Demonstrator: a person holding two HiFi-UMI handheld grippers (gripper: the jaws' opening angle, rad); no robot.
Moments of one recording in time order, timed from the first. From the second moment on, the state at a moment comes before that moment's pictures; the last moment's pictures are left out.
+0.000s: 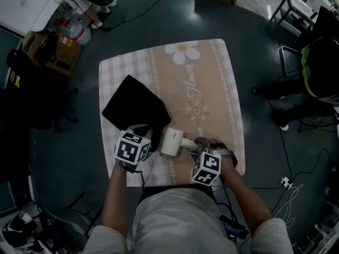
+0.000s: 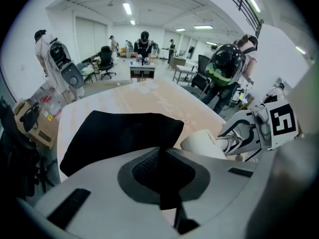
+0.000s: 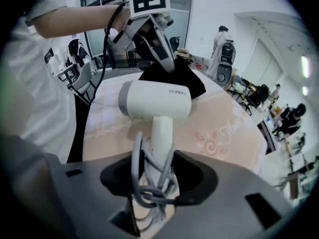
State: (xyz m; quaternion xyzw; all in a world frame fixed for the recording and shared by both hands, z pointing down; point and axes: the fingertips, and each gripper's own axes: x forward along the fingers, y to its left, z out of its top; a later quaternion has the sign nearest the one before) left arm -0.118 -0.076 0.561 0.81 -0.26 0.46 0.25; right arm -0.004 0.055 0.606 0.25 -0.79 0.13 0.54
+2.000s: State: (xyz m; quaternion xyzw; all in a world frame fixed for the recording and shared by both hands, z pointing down) left arm -0.070 -0.046 0.543 0.83 -0.21 0.46 0.23; right arm -0.016 0.009 0.612 0.34 -0.74 0.19 0.55
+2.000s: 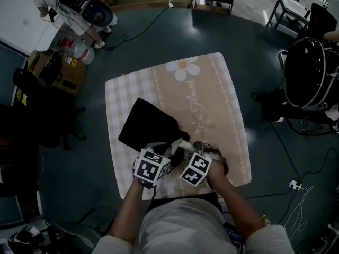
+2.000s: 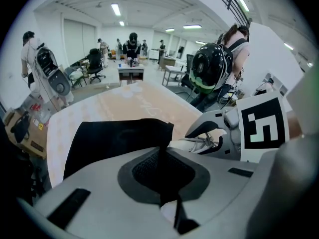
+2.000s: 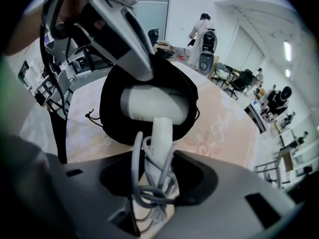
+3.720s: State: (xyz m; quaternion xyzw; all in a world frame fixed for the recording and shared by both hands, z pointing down) left arm -0.070 -0.046 0.530 0.87 -0.24 0.39 0.19; right arm -0.055 -0.013 0.620 0.34 -0.77 0.23 0.49
